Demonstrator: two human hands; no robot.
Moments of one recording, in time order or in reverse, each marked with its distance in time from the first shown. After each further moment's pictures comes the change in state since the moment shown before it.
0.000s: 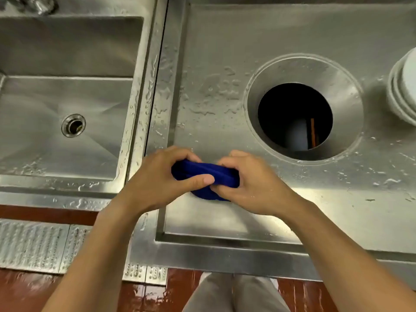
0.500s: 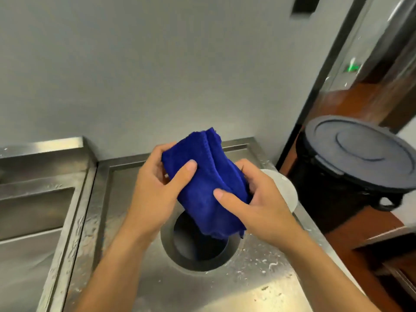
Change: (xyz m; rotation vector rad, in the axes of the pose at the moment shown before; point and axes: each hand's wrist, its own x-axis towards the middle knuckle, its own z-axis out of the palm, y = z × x) left_hand 0.075 0.315 0.001 -0.689 0.196 0.520; right_hand -0.131 -0.077 -0.257 0.422 0.727 -0.206
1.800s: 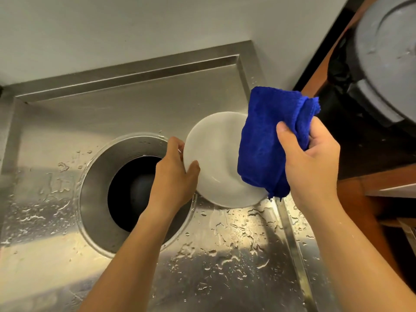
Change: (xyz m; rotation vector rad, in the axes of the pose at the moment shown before) left_hand 0.080 -0.277 0.195 0.794 0.049 -0.481; right_hand 0.079 0.272 -0.227 -0.082 0.477 0.288
